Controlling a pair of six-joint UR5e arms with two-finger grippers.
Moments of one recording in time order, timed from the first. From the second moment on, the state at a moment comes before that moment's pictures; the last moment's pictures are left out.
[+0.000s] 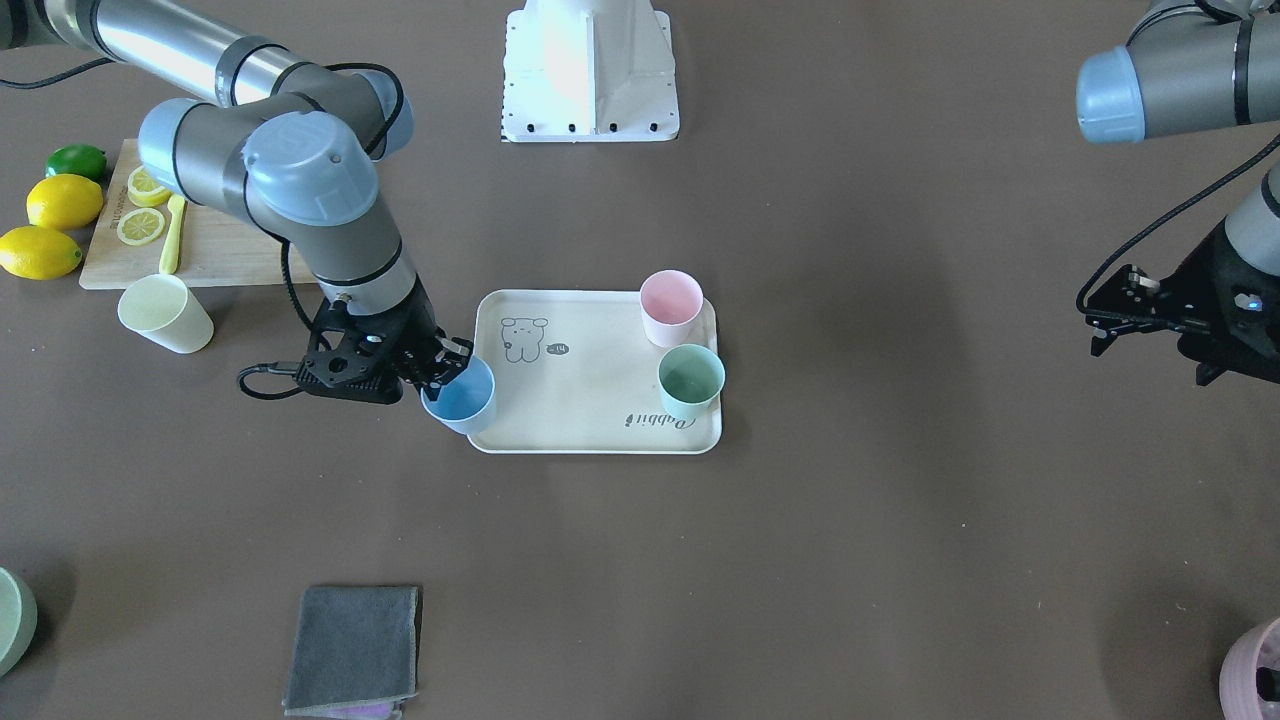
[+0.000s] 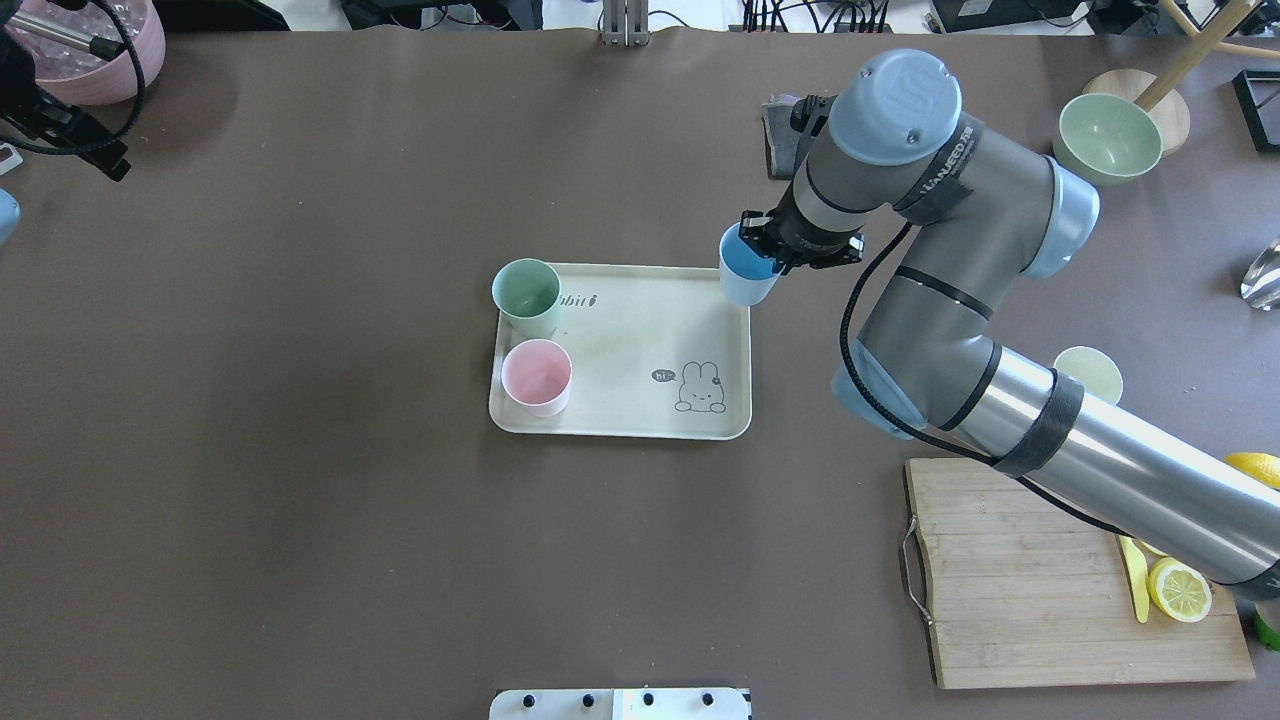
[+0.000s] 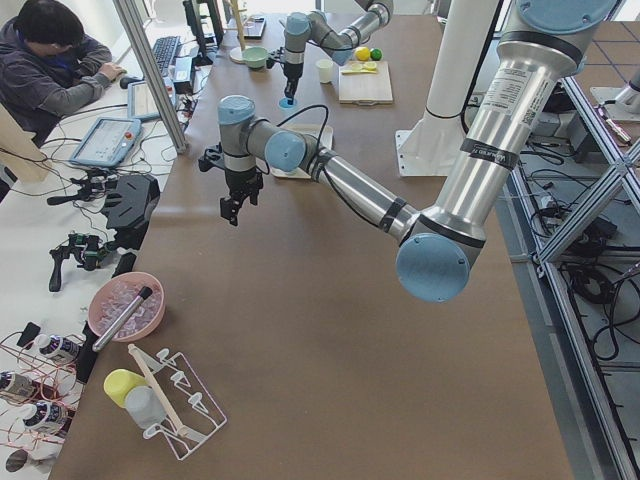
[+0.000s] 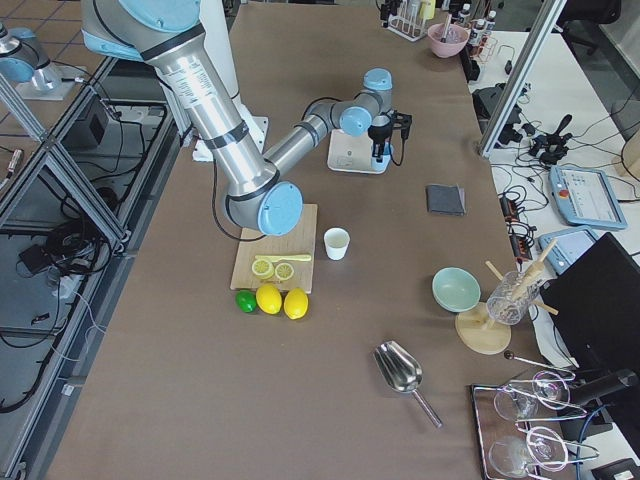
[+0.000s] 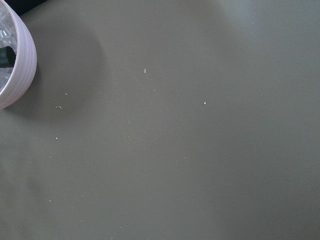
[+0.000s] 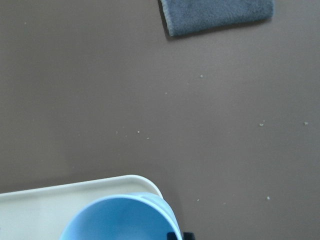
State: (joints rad) left arm -1.20 -1.94 -1.76 -1.44 -2.15 -0.11; right arm 0.71 -0.93 1.60 -1.47 1.93 1.27
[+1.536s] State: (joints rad) left arm -1.20 -1.94 -1.77 -1.44 -2.15 -0.11; right arm 0.96 -1.24 1.85 -1.50 2.14 0.91
